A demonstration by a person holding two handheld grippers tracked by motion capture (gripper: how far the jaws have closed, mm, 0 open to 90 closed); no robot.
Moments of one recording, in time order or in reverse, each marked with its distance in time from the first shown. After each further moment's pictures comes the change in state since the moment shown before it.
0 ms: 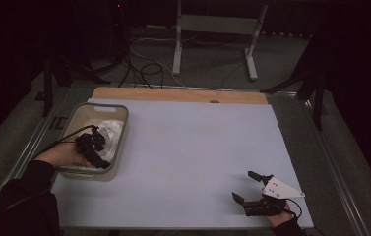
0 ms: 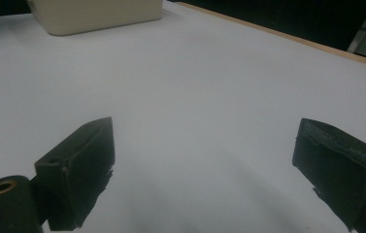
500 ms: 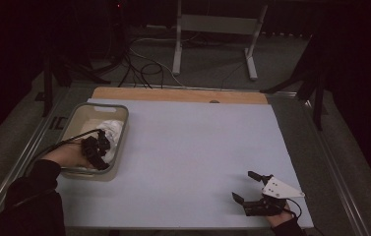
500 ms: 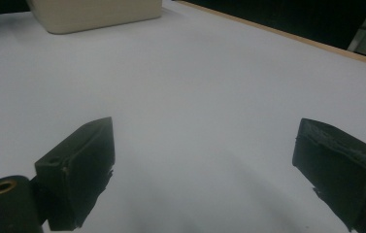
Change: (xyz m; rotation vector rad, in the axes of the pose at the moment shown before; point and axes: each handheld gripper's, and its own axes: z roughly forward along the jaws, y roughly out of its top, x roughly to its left) left arm -0.006 0.007 0.014 0.090 0.000 0.095; right arm 0.000 -0.001 0.001 0.008 0.000 -0.003
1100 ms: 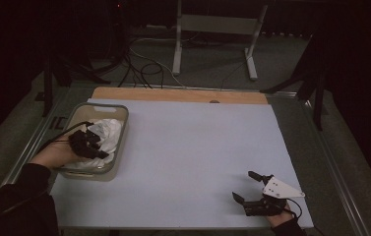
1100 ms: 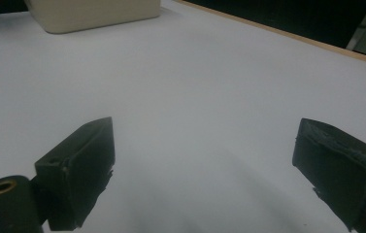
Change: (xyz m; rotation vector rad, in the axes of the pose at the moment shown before) left arm -0.002 -0.016 -0.042 -0.220 0.025 -0.035; right arm 0.000 0.000 -0.001 -0.003 -0.003 0.006
